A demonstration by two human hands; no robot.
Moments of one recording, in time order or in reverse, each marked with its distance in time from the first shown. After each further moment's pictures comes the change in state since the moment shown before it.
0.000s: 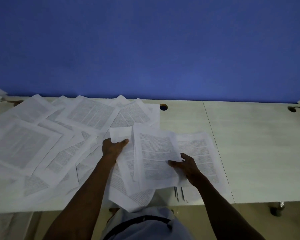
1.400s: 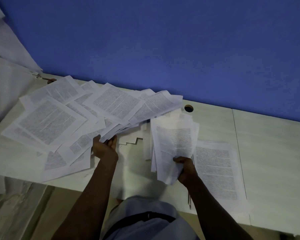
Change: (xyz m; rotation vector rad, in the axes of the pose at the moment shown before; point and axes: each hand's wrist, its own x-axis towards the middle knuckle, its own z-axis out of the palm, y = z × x) left_hand 0.003 -0.010 -0.072 -1.290 0.497 -0.171; right_hand 0.029 -0.014 0.088 0.565 -0.074 0.183
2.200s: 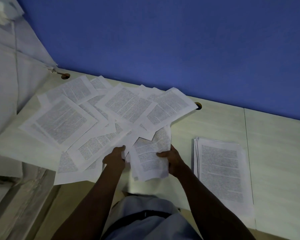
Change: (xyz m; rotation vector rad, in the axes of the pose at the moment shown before) left_hand -0.002 -0.022 -0.073 1.246 -0.128 -0.020; right_hand 0.013 0.013 0.047 -0.258 -0.219 0.062
